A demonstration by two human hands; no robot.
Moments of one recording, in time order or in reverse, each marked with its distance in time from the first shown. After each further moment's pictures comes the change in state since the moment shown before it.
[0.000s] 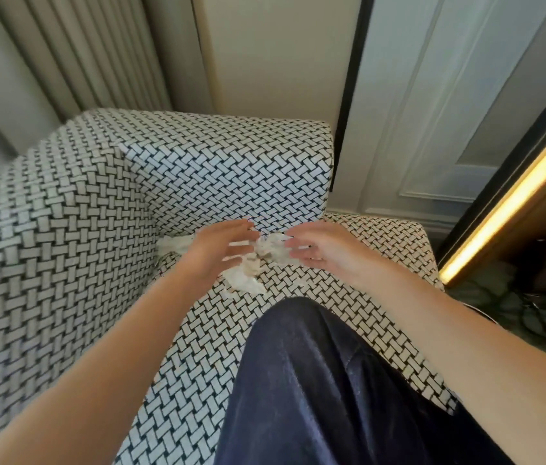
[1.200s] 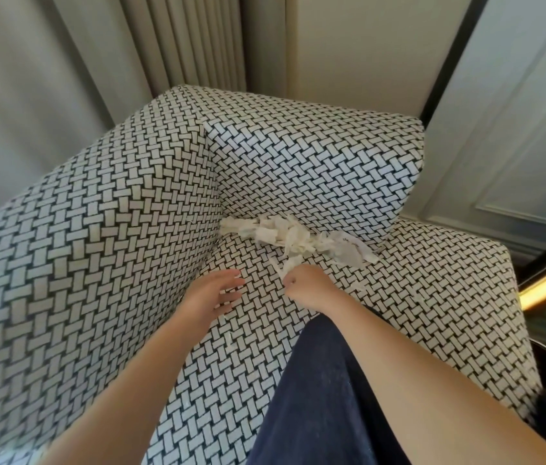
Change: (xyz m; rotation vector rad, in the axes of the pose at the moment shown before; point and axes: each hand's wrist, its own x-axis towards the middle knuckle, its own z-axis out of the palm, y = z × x) left_hand -0.031 -0.097 -0.085 -0.191 0.348 -0.269; right_hand 0.051 0.057 0.113 -0.903 -0.212 -0.089
